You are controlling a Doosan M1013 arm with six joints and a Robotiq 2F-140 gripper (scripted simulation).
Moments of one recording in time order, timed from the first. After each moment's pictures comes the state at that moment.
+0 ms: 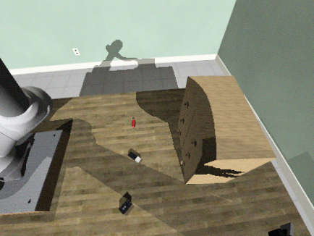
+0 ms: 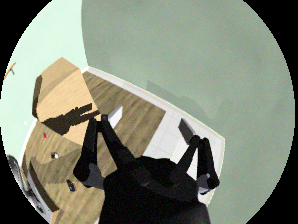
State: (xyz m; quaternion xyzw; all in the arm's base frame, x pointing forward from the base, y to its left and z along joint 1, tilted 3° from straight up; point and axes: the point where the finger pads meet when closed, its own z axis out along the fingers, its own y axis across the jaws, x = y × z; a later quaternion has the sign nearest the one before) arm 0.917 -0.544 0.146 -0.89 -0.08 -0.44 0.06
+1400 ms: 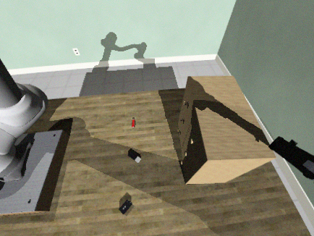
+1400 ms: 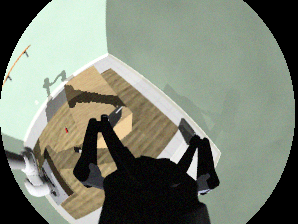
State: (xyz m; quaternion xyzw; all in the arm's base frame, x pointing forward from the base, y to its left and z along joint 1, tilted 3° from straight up) arm 0.930 -0.395 0.297 -0.91 -0.19 -0.37 0.07
